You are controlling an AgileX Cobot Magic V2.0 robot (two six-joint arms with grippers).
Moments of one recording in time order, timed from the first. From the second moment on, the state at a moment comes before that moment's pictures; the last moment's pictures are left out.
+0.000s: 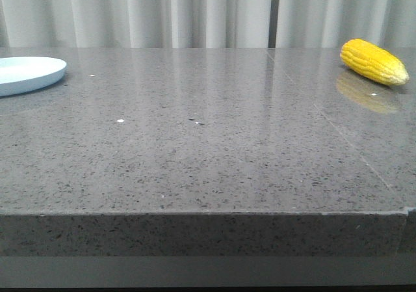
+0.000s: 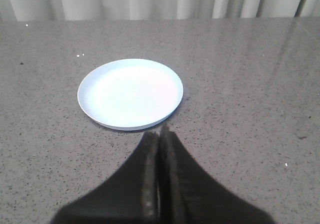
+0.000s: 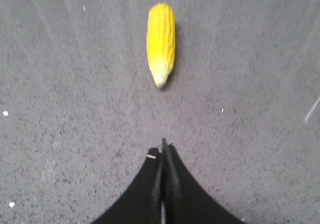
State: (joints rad) left arm -0.05 0.59 -0.74 -0.05 0.59 0.05; right arm -0.01 0.64 -0.66 0.01 0.53 0.06
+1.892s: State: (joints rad) left arm 0.28 1.63 -1.44 -0.25 0.97 0.28; right arm -0.01 0.70 -0.66 0.00 0.53 0.06
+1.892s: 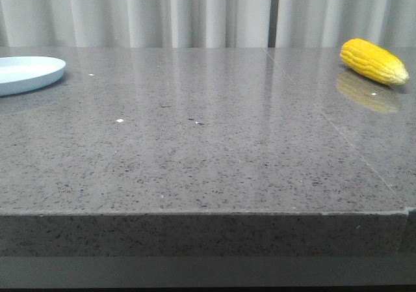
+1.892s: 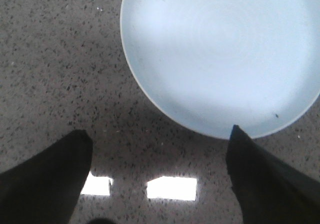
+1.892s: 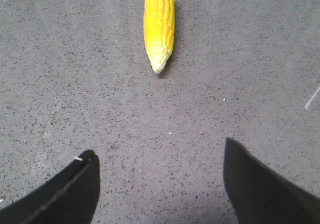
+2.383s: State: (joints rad) left arm 0.29 1.87 -1.60 -0.28 0.91 0.29; right arm -0.01 0.70 -0.66 0.00 0.53 0.06
